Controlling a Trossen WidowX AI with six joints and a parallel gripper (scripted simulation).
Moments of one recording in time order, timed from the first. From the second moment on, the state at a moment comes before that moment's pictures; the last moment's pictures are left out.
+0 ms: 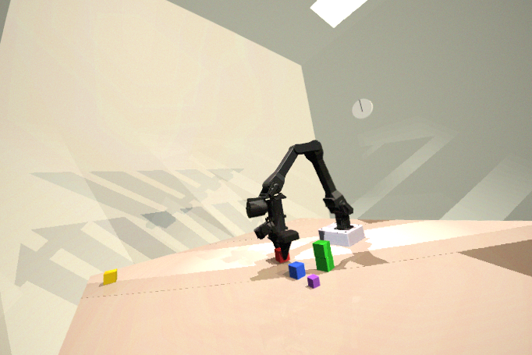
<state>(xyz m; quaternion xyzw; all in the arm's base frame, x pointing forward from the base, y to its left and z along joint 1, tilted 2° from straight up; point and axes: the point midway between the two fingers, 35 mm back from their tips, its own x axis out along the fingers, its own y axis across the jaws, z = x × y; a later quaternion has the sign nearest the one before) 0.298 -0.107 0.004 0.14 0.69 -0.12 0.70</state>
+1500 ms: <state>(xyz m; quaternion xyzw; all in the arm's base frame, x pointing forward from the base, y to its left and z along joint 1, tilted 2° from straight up) 0.300 -0.036 0.118 0.14 0.68 -0.11 0.71</state>
